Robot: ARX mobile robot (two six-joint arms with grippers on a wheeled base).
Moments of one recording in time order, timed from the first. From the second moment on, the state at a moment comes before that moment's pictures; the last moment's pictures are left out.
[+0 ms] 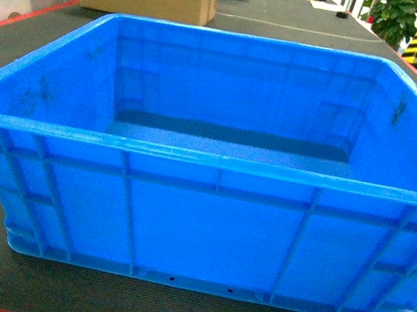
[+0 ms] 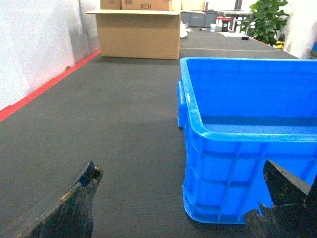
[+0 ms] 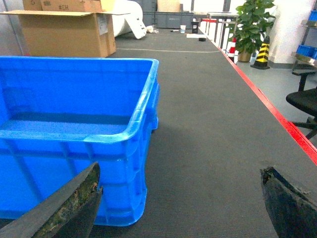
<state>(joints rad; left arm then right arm) 0.00 0.01 0.02 0.00 0.00 0.00 0.00 0.01 0.01 -0.01 0.00 0.00</state>
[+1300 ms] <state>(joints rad) 0.00 0.01 0.02 0.00 0.00 0.00 0.00 0.01 0.01 -0.01 0.00 0.00</state>
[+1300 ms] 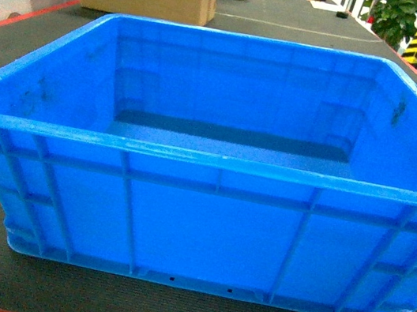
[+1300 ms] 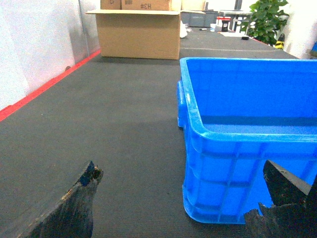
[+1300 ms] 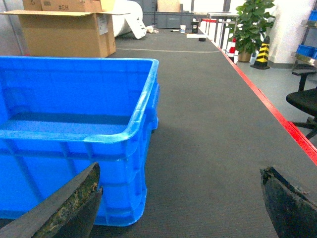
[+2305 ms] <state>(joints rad) -0.17 0.32 0.10 0.18 -0.47 -0.02 0.14 0.25 0.11 -0.04 0.26 0.05</state>
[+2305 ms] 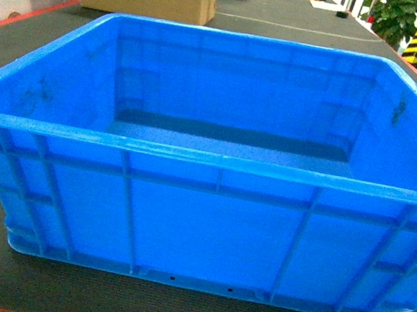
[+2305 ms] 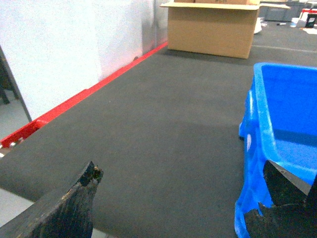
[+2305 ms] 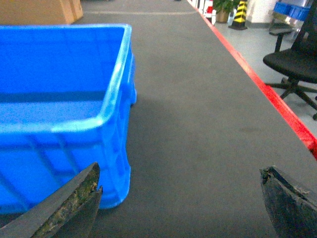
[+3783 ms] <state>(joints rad) -0.11 1.63 0.95 0.06 -0.14 -0.11 0.14 1.58 0.97 -0.10 0.05 0.20</state>
